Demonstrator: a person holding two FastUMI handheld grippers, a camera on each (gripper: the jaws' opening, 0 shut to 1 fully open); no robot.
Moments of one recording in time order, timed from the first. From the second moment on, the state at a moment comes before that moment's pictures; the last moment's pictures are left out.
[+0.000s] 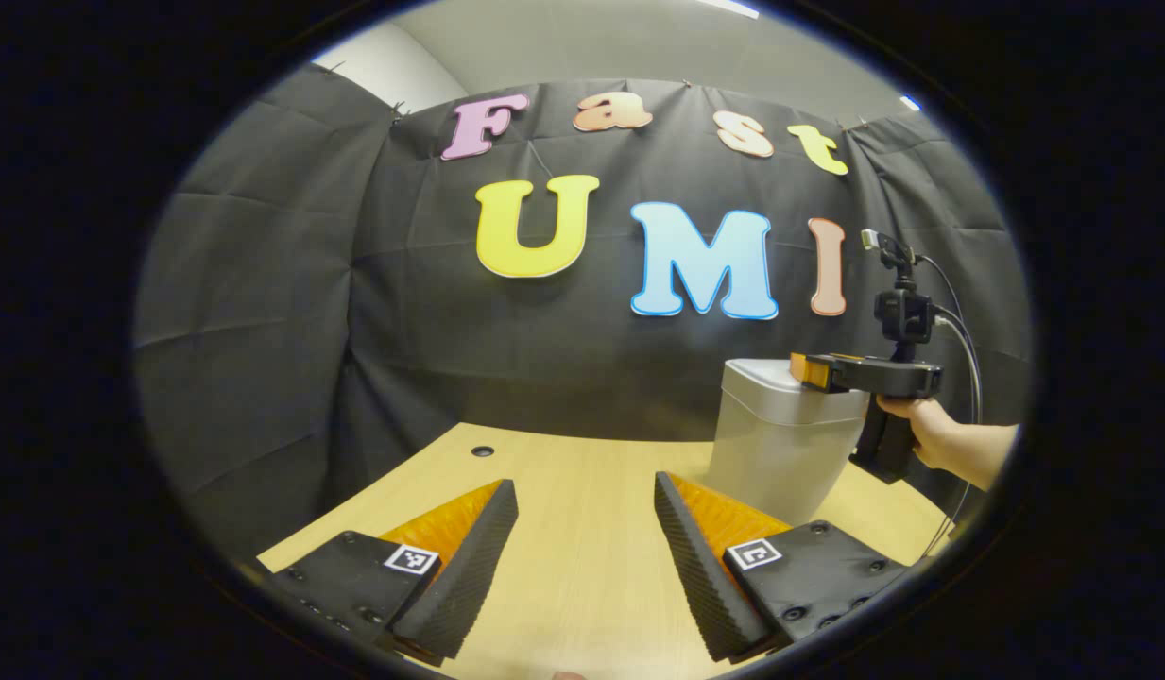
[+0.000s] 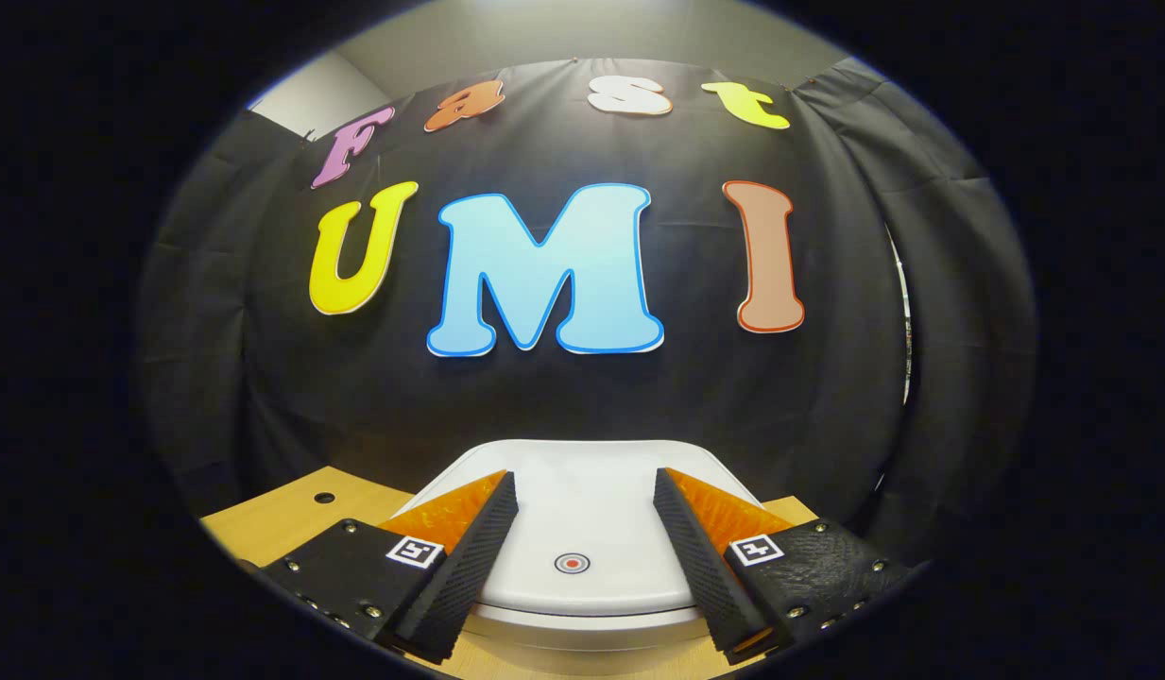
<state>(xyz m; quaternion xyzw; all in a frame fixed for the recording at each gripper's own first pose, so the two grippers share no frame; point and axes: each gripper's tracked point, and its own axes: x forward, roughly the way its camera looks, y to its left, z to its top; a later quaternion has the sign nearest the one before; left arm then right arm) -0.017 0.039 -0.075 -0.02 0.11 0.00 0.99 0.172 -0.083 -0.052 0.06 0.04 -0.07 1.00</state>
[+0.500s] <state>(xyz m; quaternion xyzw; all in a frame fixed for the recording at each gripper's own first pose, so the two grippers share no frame) -0.015 0.035 -0.074 -0.01 0.11 0.00 0.99 0.171 -0.082 -0.059 0.05 0.03 -0.07 1.00</state>
